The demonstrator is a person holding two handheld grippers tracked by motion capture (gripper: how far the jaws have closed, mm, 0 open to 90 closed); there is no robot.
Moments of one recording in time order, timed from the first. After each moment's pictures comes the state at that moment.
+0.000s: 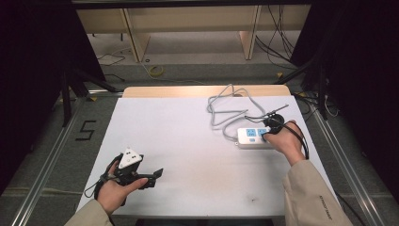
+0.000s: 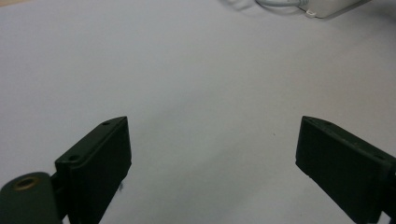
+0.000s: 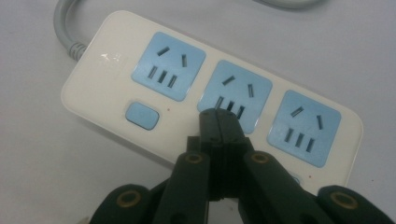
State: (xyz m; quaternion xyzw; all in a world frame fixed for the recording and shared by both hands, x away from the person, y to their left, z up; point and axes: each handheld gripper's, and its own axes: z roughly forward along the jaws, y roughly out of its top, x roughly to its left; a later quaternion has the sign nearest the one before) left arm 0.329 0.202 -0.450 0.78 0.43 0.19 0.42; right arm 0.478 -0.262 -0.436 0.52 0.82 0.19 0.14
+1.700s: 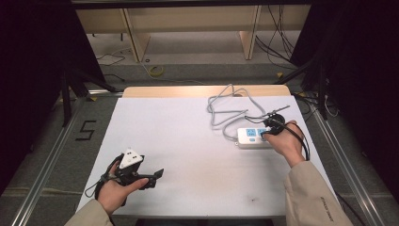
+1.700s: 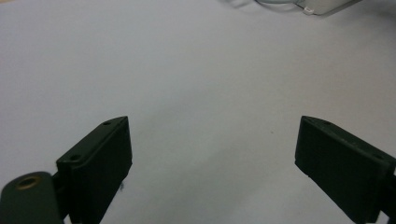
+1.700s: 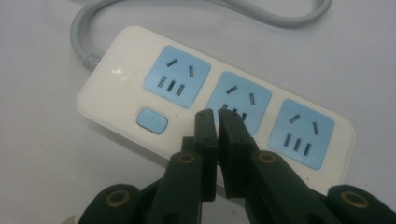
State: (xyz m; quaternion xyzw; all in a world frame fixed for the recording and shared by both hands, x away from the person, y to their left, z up) left arm 0.329 0.201 -0.451 0.78 0.43 0.19 0.41; right arm 0.469 -0.260 -0.430 0.51 0.82 0.22 0.16
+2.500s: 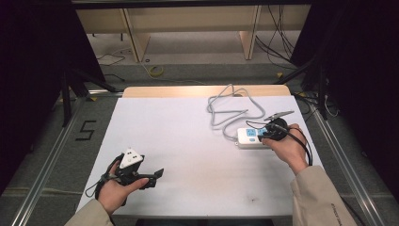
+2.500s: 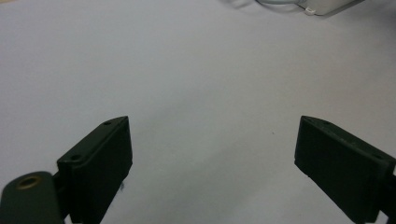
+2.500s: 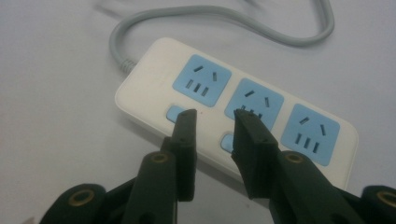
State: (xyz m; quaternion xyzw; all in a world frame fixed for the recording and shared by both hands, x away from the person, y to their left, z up) left arm 0.329 0.200 -0.451 0.78 0.43 0.19 0.41; right arm 0.446 -0.258 -0.424 0.48 0.82 0.26 0.18
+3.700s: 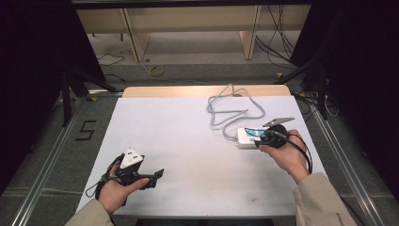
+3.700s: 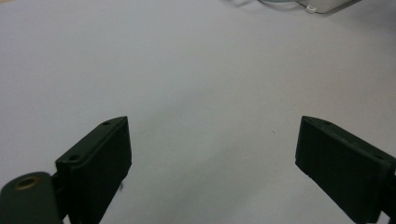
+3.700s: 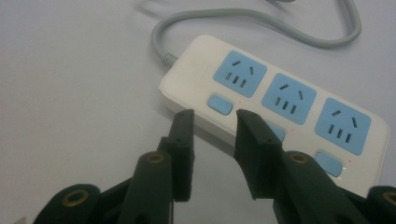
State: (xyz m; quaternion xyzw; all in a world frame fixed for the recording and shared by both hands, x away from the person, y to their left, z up) left arm 0.329 0.199 -0.452 0.78 0.43 0.19 0.41; right arm 0.421 -0.249 -0.421 0.46 0.82 0.29 0.18
